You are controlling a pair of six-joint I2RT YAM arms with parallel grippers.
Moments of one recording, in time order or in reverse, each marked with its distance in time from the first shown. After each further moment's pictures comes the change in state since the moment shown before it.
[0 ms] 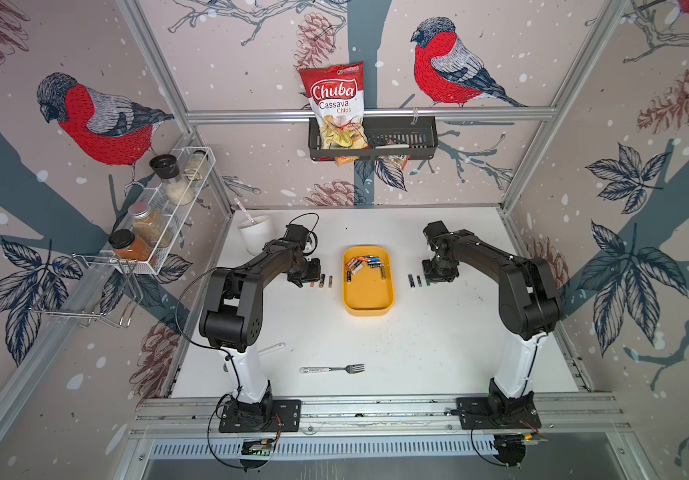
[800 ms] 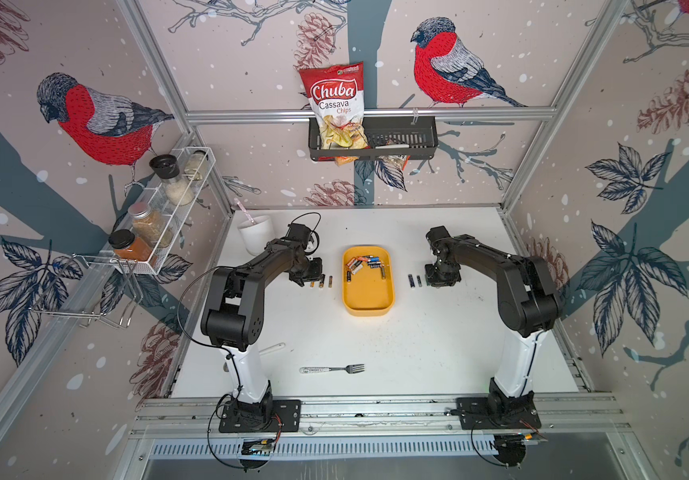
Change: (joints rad) left arm -0.010 0.011 0.018 -0.001 0.000 -0.004; right arm -0.024 0.032 -0.044 0.051 0.000 0.000
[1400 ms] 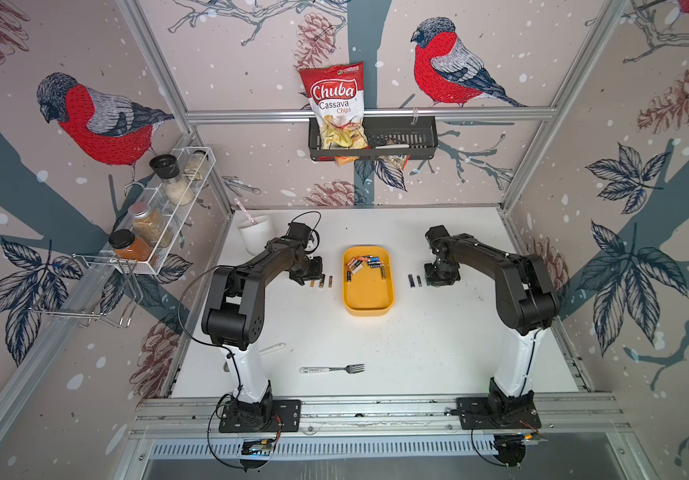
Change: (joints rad) left arm -0.001 0.009 0.015 -0.004 0.000 0.000; right arm -0.002 0.022 0.020 -0.005 0.000 0.000
